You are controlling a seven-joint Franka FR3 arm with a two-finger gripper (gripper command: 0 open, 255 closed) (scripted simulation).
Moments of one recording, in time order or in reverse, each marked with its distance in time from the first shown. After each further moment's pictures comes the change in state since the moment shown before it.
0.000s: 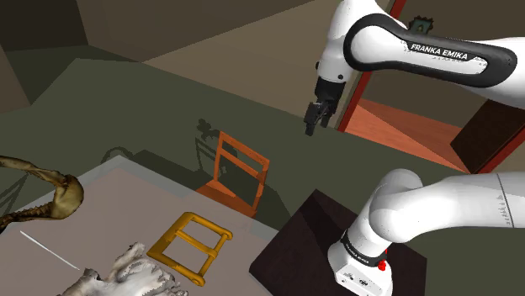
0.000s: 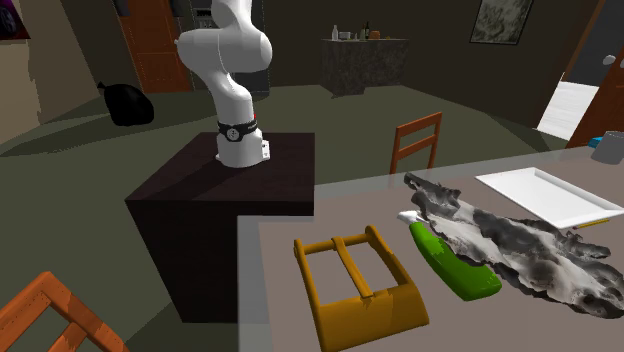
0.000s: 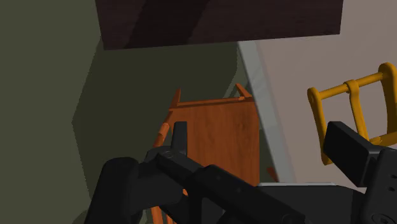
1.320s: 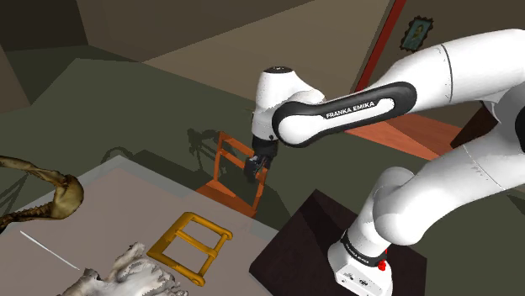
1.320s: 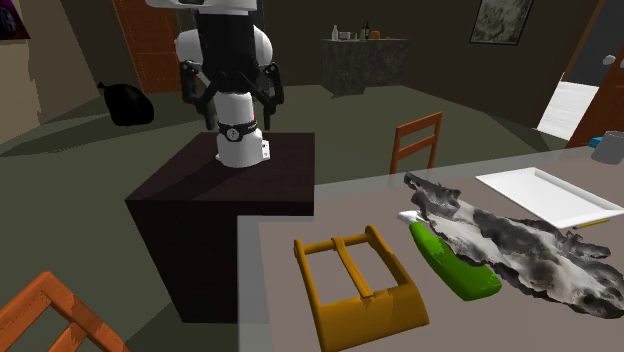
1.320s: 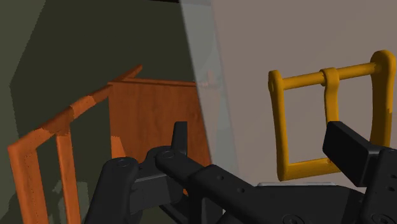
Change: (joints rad) arm 0.143 0.386 0.229 -0.155 0.108 0.569 0.148
